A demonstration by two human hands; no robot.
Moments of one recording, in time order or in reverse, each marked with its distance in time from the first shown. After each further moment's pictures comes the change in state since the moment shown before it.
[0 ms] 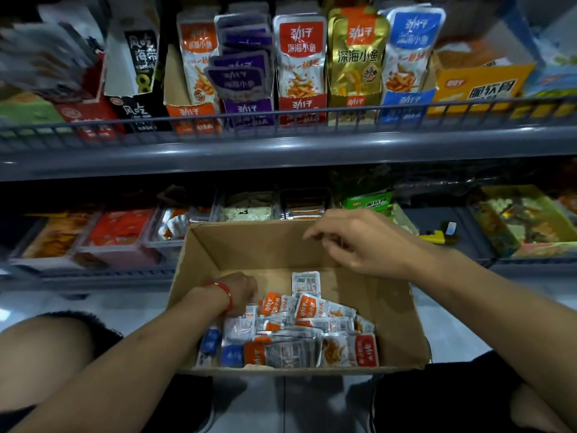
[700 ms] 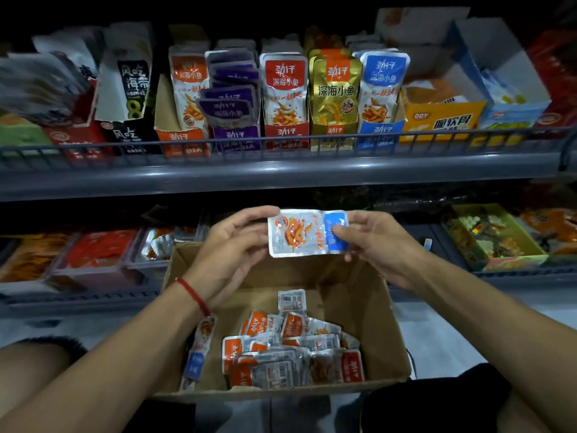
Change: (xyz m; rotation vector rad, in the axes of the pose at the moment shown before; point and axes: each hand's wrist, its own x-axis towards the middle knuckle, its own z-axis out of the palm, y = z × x) left_hand -0.096 0.059 -0.094 -1.805 0.633 0.482; right_hand -0.012 0.000 -0.015 1.188 0.322 0.817
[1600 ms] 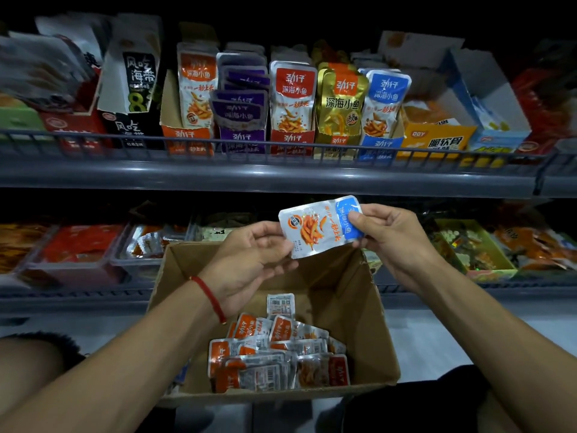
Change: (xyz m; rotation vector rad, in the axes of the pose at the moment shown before) left_hand -0.006 -0.001 0.017 -0.127 -0.054 -0.208; right_hand -0.008 -0.016 -0.011 -0.006 0.146 -0.185
